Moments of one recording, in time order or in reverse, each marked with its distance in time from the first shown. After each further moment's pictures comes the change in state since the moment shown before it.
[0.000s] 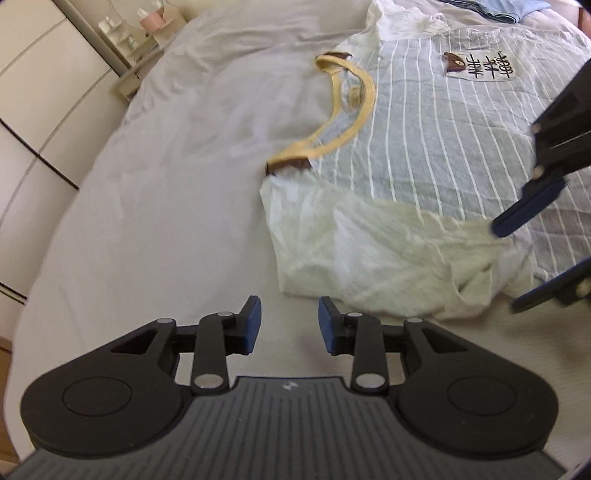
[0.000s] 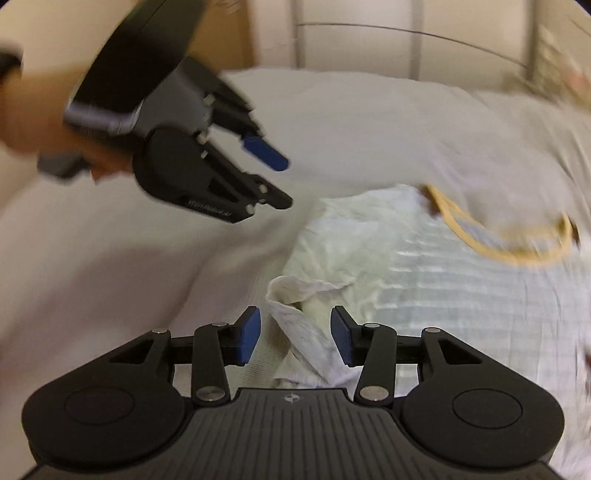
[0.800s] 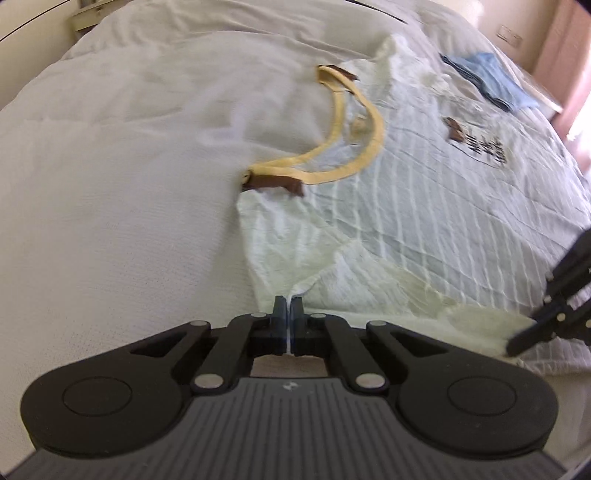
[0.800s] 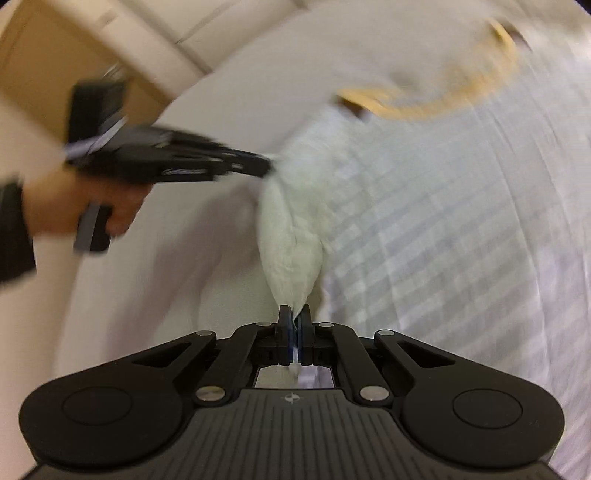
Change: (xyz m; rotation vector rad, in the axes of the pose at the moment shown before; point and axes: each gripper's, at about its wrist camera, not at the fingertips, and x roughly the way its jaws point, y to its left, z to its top) left arm 0.076 0.077 0.026 -0.244 0.007 -0.406; right arm -0.004 -0.075 -0.039 0.736 0.063 0.205
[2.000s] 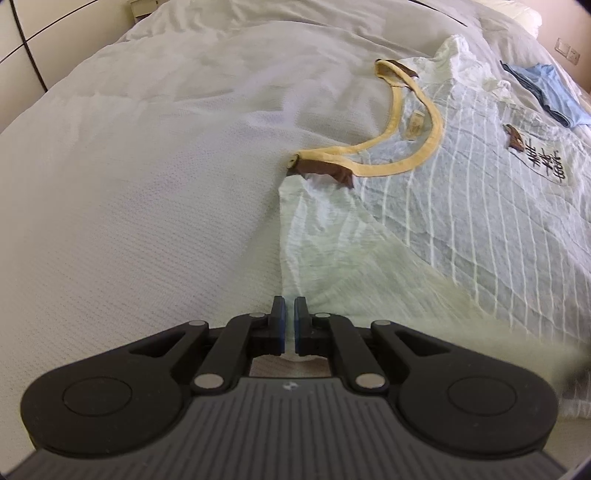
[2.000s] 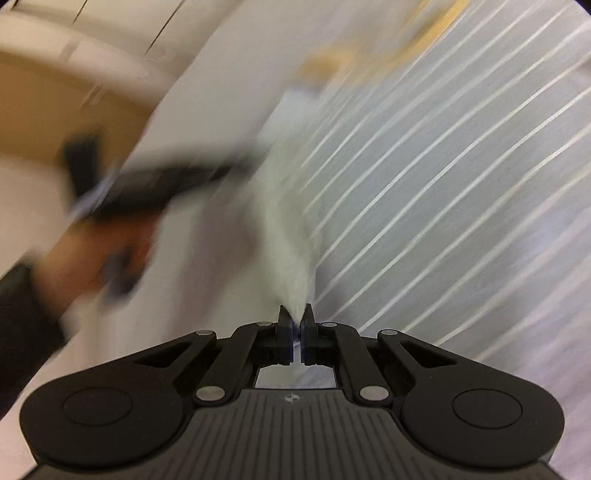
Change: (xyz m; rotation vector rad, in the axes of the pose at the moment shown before) left arm 0.016 -0.003 -0.006 -0.111 -0.004 0.183; right arm 0.008 -0.020 0.012 0.119 0.154 0.158
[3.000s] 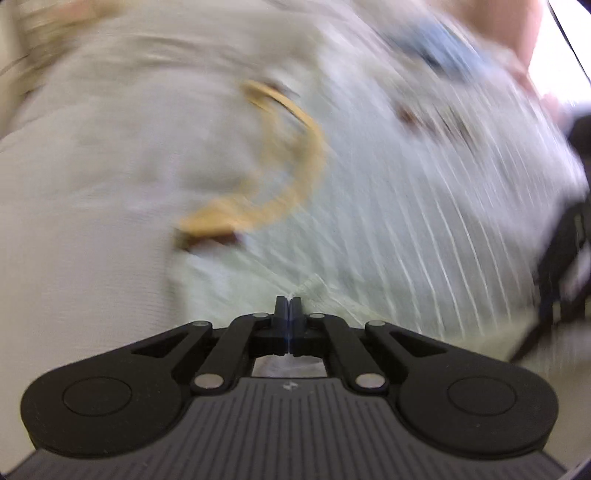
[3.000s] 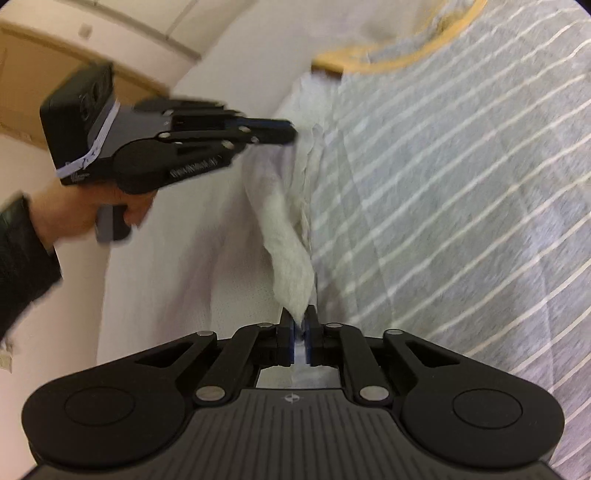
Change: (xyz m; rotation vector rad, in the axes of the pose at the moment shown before) left arm -0.013 -0.029 0.032 0.253 -0.088 -0.186; right arm -0.014 -0.002 -0.013 -0.021 -0.090 -0.056
